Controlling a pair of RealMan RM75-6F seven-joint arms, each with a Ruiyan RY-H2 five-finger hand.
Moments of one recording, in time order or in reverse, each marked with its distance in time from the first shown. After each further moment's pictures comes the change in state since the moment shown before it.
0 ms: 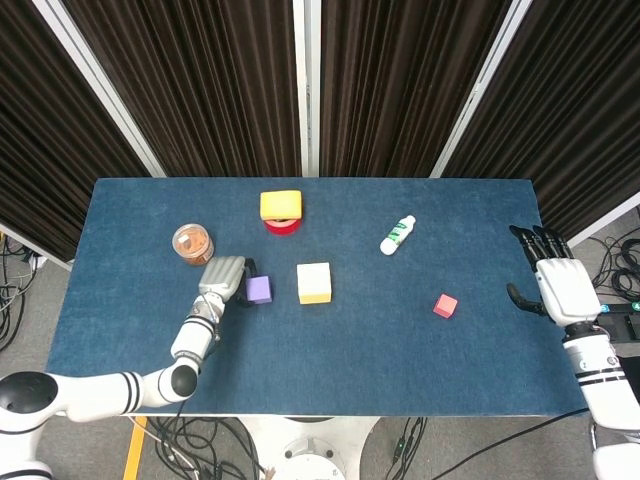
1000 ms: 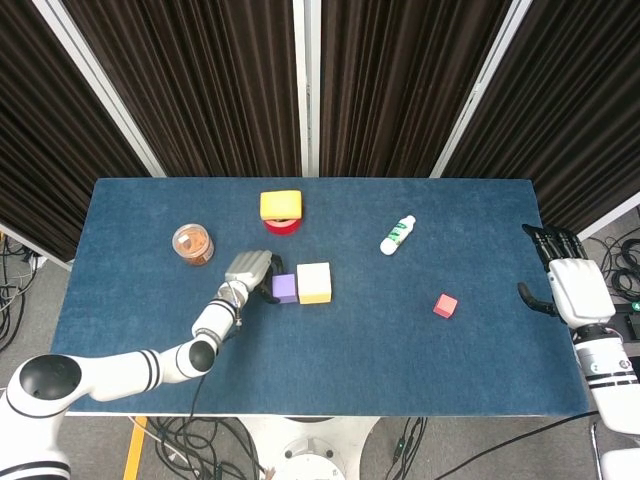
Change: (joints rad) left arm -0.148 -0.027 -0.026 0.126 -0.119 -0.226 -0.061; right arm -0.028 0.024 0.014 -0.006 0.003 0.010 -0.004
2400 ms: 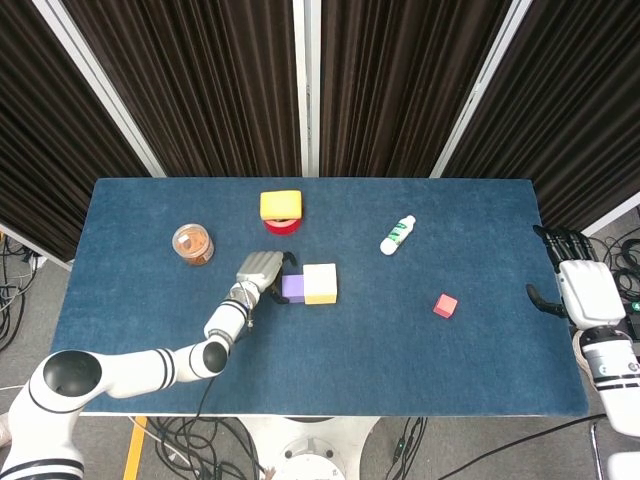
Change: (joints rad) left arm -0.065 -0.045 0.036 0.041 -0.020 0.025 -0.006; right arm -0.023 0.009 0.007 0.014 0.001 0.002 0.021
